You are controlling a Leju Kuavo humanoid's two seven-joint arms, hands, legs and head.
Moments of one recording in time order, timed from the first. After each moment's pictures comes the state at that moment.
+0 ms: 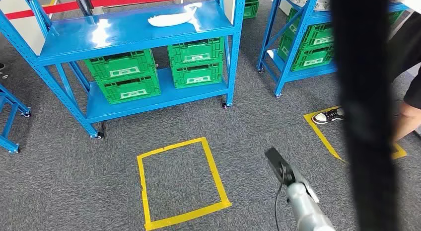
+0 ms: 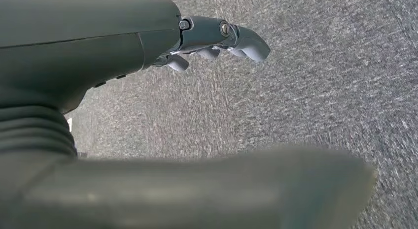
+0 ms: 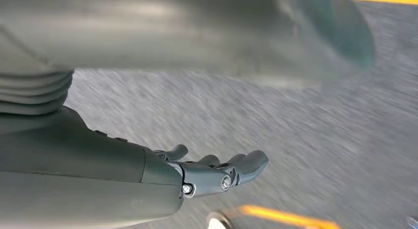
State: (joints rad) left arm 0.01 -0.05 0.45 -0.31 -0.62 0.00 0.05; right arm -0.33 0.00 -0.32 -0.39 0.62 -0.02 -0.09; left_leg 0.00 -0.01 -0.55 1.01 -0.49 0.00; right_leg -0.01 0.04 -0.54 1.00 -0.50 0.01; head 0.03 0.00
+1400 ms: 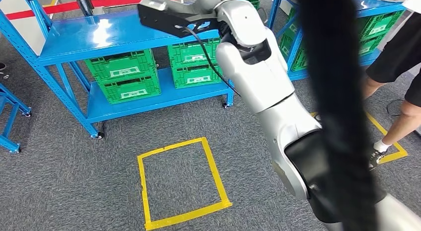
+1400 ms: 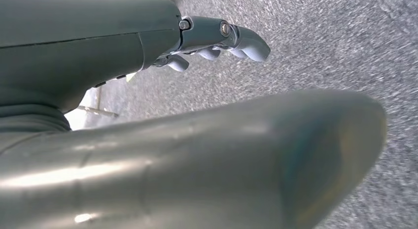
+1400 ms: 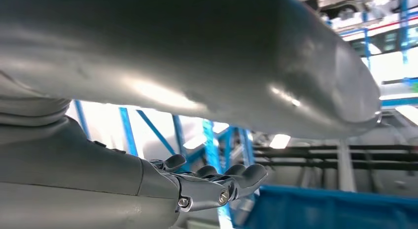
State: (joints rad) left arm -0.15 -0.09 0.85 -0.20 -1.23 -0.03 0.13; right arm -1.11 0.12 0.53 -0.84 0.92 0.07 -0.07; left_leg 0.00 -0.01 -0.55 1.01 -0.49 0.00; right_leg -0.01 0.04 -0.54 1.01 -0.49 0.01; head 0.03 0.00
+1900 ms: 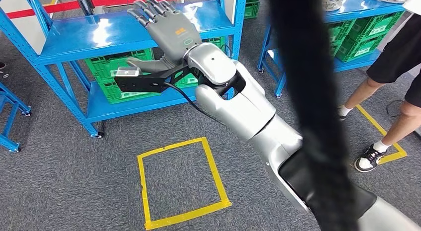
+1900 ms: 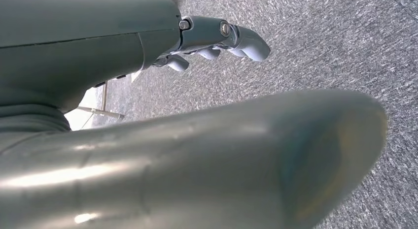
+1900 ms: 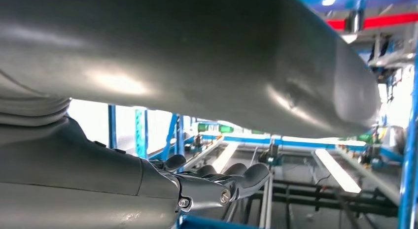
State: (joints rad) left arm -0.15 -0.09 0.86 -0.19 -1.26 -0.03 0.13; right arm -1.01 0.09 0.78 -0.87 0.80 0.08 -0.12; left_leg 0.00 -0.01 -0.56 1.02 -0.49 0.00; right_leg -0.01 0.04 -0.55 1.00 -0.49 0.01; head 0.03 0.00
